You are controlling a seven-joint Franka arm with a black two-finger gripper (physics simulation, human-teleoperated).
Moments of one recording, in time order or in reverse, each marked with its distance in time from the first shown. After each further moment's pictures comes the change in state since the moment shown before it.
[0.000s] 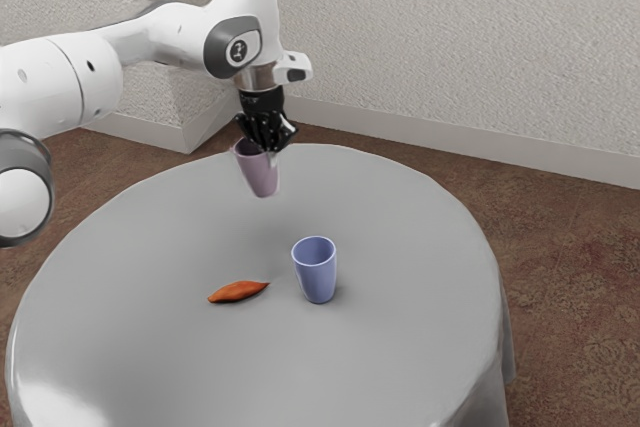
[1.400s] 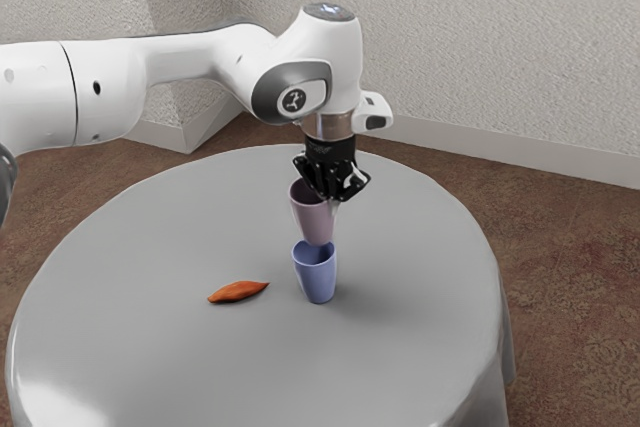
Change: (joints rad) arm -0.014 -0.143 -0.285 -0.295 0.159 0.079 -0.408
